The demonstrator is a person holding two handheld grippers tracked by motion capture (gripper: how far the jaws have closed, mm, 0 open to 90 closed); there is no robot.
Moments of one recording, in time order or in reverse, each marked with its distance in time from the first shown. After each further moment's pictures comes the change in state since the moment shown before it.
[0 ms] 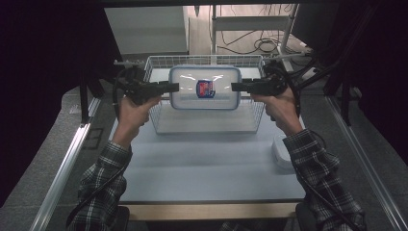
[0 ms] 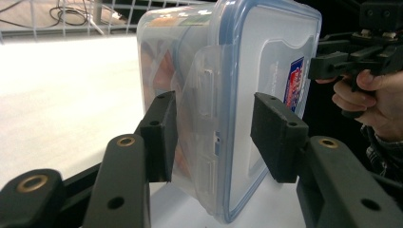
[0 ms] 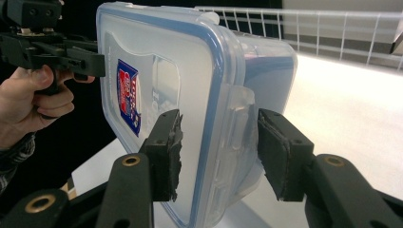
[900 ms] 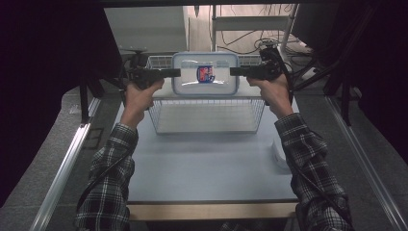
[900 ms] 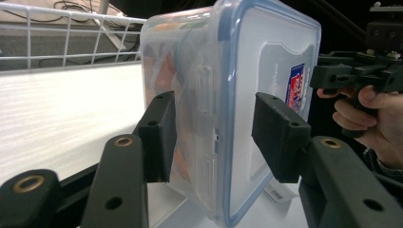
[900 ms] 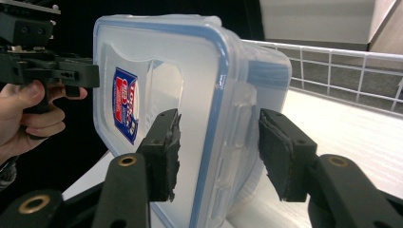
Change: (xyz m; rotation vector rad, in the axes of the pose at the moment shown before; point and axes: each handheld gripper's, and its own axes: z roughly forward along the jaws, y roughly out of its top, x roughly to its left) left arm 0.037 0.025 0.026 -0.022 -0.004 -0.092; right arm -0.029 0.030 0.023 -0.022 -0.061 0.058
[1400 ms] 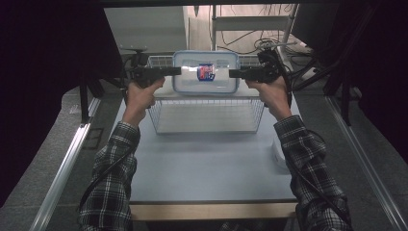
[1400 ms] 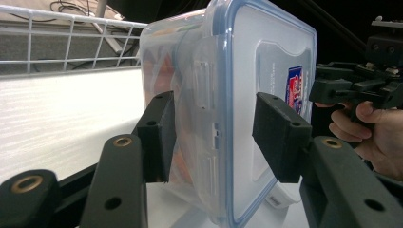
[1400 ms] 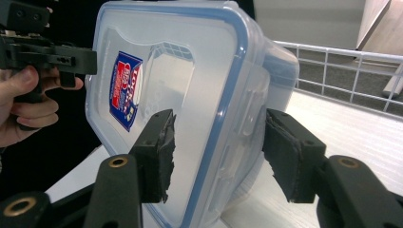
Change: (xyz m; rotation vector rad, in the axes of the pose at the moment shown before) left arm 0.008 0.003 0.005 -0.007 -0.015 -0.008; right arm 0.003 -0.005 0.003 0.001 -0.033 -0.040
